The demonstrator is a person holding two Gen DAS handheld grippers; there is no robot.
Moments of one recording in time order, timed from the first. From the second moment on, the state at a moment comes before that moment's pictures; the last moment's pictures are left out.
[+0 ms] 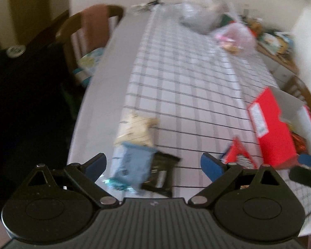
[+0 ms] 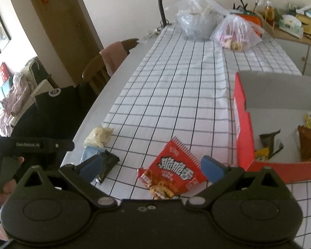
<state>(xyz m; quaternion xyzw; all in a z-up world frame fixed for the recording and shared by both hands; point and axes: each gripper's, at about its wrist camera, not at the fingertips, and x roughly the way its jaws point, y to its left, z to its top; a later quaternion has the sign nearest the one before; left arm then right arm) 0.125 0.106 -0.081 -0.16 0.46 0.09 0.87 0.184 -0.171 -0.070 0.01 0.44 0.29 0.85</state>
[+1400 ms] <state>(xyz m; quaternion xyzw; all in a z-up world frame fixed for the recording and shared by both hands) 0.135 0.161 -0.169 -0.33 0.55 0.22 0.73 0.235 -0.140 -0.169 0.07 0.56 0.10 0.82</state>
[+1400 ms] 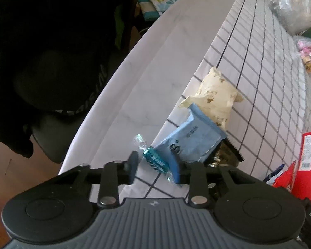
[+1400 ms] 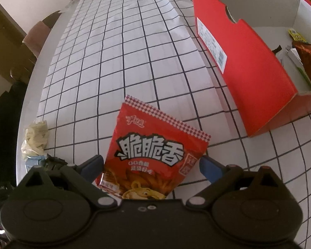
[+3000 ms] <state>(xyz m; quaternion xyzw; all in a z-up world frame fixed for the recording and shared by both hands) 0.160 0.041 -0.055 -0.16 0.49 0.04 0.86 0.204 -0.255 -0.064 0.07 0.47 0.12 0.87</state>
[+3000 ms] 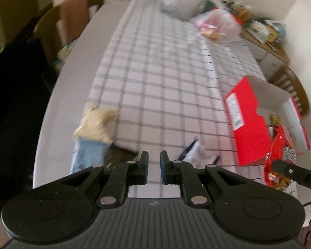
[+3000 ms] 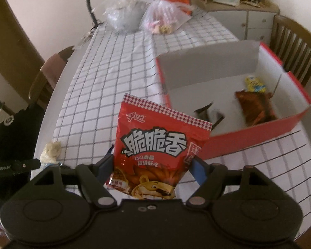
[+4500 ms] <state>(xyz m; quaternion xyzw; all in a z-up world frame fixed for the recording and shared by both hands) 0.093 0.032 -0.171 -0.20 0.62 0.14 0.75 0.197 -0.252 -0.096 0.04 0.51 0.24 0.82</state>
